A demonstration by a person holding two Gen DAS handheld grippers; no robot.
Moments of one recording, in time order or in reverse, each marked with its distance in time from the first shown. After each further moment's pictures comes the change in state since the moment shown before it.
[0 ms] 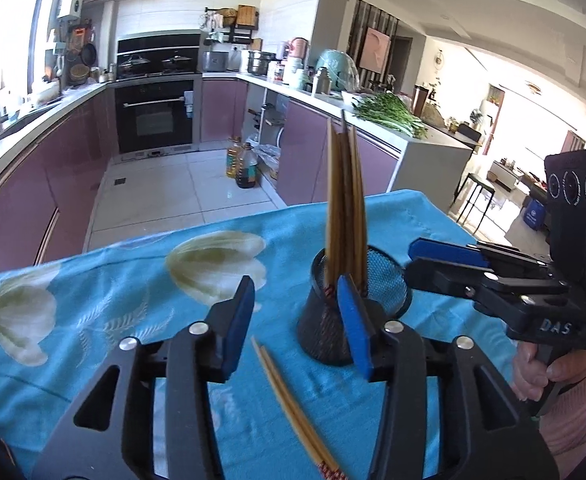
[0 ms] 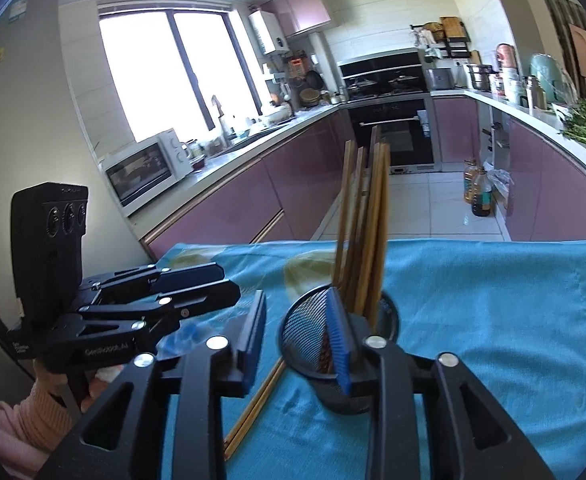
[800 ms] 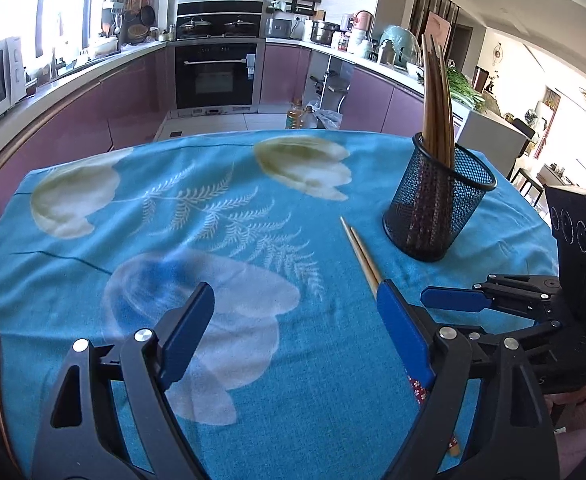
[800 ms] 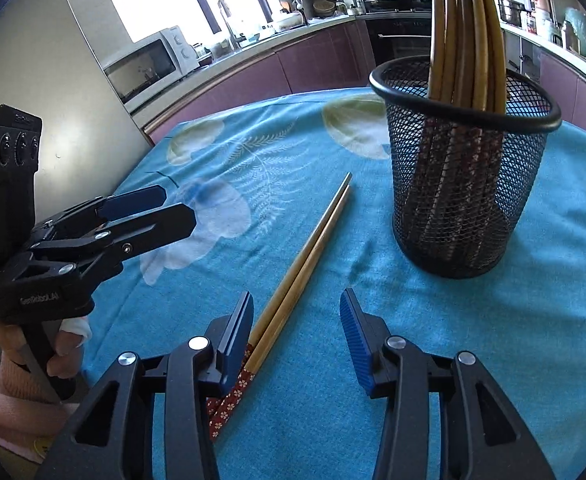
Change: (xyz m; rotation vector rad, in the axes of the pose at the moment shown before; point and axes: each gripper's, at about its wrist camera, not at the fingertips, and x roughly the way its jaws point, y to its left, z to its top) left arm -0.004 0.055 -0.105 -0.110 0.103 0.180; right arm 0.073 0.032 -0.090 0.005 0.314 -0.013
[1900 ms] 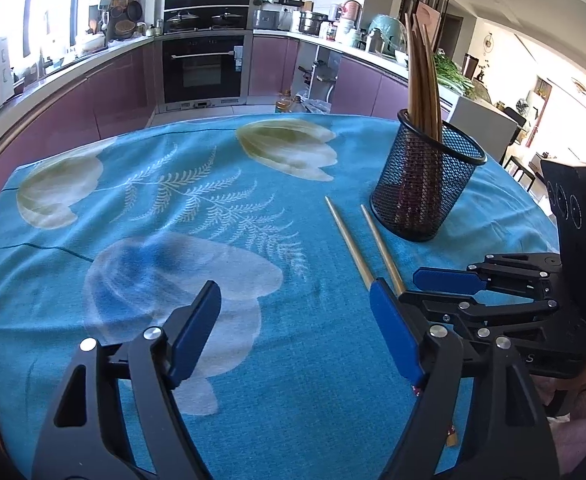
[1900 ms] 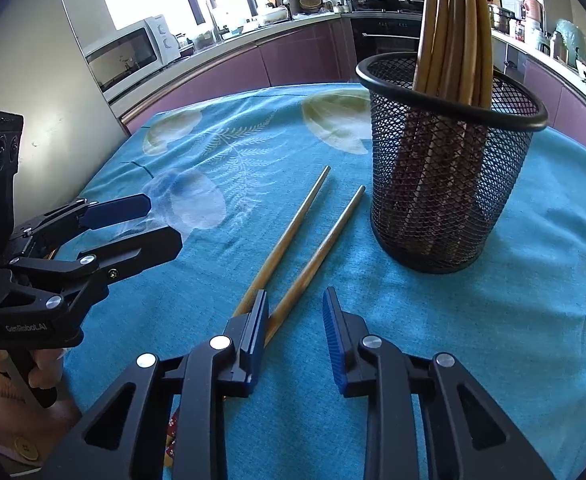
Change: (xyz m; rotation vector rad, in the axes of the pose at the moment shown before) left arm 0.012 -0.011 -0.010 0.029 0.039 -0.044; right arm 0.002 0.001 0.000 -0.015 0.016 -0.102
